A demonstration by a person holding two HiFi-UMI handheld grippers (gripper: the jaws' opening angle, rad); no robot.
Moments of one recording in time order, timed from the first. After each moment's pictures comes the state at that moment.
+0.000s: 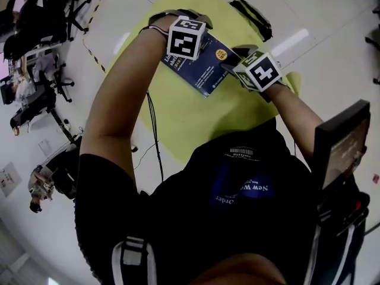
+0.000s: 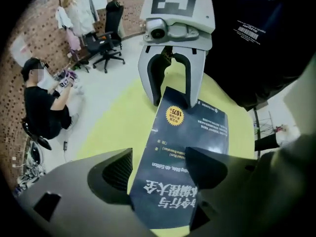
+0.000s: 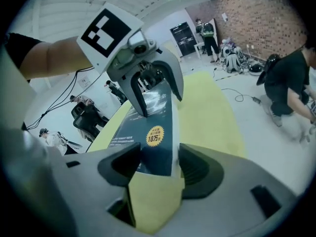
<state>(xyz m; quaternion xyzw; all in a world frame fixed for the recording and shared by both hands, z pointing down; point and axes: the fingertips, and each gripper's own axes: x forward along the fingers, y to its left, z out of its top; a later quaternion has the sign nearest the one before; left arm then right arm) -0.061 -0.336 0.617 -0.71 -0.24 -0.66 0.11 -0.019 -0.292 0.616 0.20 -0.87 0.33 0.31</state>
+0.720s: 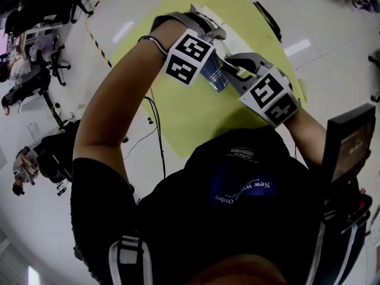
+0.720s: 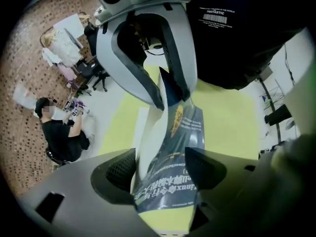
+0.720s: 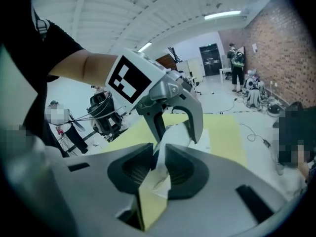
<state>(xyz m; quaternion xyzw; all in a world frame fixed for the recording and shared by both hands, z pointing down) -0.076 -0.272 0.563 -0.71 -0.24 -0.61 0.25 -0.065 -0.241 0.494 0.15 -0.93 0.18 0.27</state>
